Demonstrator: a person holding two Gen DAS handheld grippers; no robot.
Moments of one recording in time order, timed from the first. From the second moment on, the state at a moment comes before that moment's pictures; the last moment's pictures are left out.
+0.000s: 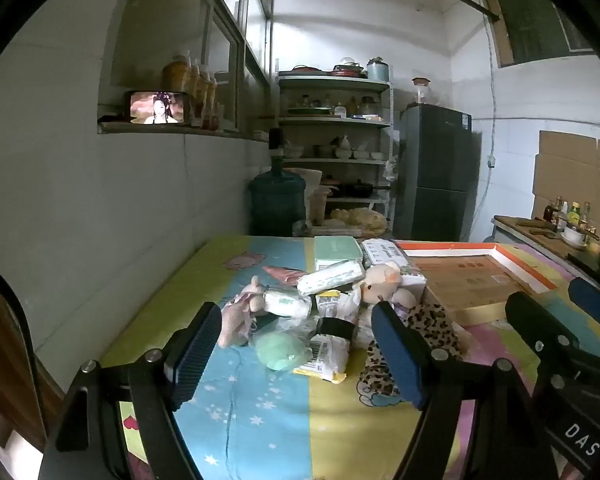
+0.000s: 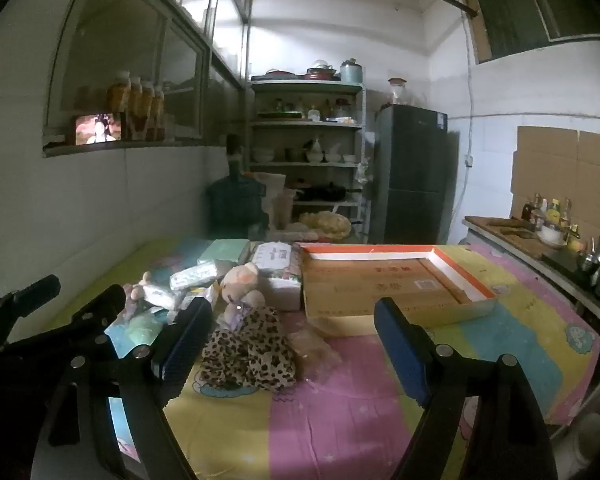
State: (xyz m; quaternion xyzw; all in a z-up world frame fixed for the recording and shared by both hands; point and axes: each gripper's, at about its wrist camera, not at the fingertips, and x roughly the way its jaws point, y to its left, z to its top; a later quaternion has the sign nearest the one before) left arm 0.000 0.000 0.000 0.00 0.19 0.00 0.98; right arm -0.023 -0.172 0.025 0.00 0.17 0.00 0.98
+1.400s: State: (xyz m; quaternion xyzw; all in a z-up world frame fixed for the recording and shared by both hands) left arm -0.007 -0.009 0.009 0.00 0.19 -0.01 0.98; right arm -0.027 -0.176 0.029 0.01 0.17 0.00 0.98
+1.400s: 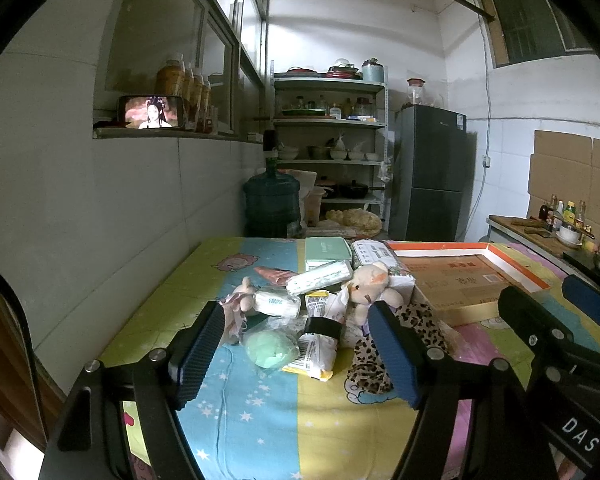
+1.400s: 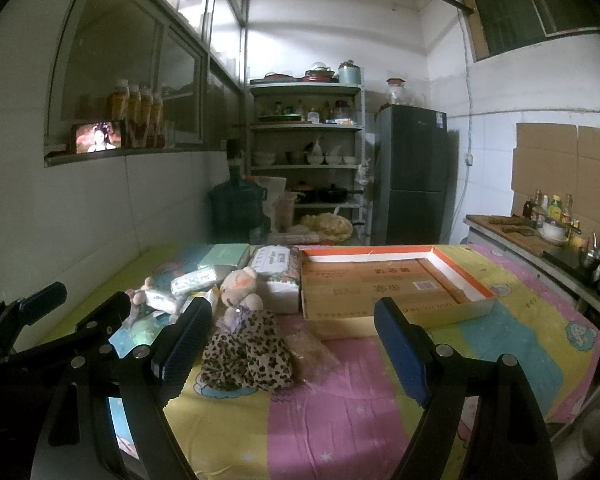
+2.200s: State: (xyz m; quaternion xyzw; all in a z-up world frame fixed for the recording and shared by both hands) left arm -0.007 -0.010 0.009 0.00 0.19 -0.01 0.98; right arm -0.029 -0.176 0.028 0.01 0.17 0.00 0.98
